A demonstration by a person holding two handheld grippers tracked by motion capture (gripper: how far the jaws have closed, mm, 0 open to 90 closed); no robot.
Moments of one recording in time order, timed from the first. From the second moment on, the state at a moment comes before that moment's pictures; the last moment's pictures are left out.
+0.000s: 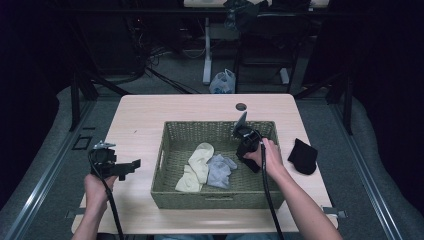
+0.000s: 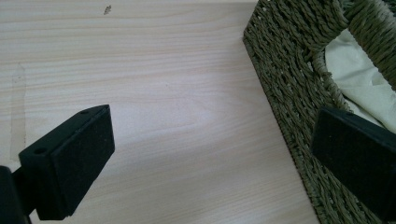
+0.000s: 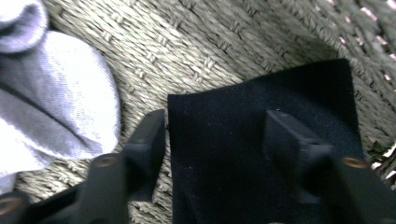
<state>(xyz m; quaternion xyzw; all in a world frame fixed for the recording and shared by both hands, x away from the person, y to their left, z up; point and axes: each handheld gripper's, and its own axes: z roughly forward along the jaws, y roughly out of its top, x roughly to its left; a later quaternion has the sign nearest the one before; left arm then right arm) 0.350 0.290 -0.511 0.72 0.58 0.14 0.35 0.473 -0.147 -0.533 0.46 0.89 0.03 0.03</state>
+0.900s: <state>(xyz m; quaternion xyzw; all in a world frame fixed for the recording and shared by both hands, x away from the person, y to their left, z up) 0.350 0.289 -0.511 0.72 0.58 0.14 0.35 0.462 -0.169 -0.445 0.45 0.88 0.13 0.03</state>
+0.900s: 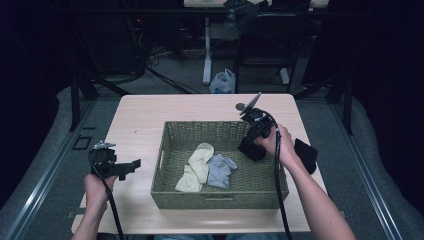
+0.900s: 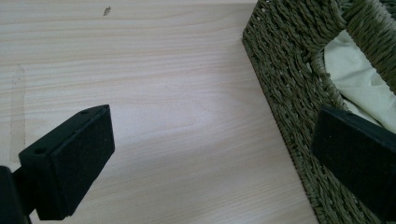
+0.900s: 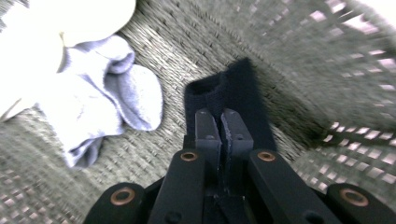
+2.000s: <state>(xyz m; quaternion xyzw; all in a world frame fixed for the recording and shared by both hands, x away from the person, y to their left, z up) 0.350 0.288 -0.511 0.72 0.57 0.14 0.35 0.443 -0.188 -0.320 0.42 0.88 0.19 0.08</state>
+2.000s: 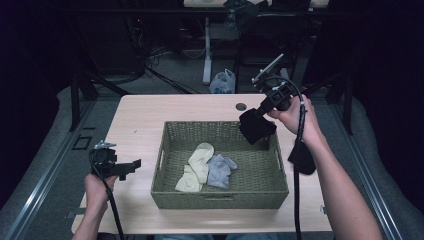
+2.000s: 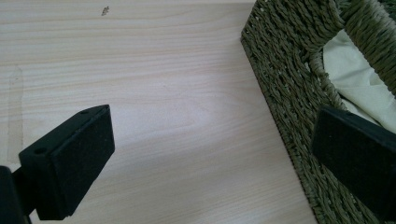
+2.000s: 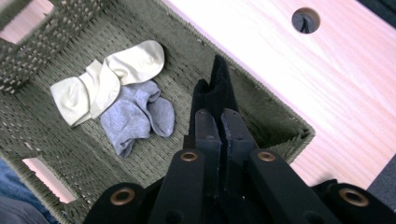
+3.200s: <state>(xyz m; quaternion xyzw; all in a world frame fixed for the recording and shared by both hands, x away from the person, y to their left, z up) 0.350 0.288 -0.511 0.72 0.58 0.14 0.35 0.420 -0.311 -0.275 0.51 0.82 0.22 0.14</state>
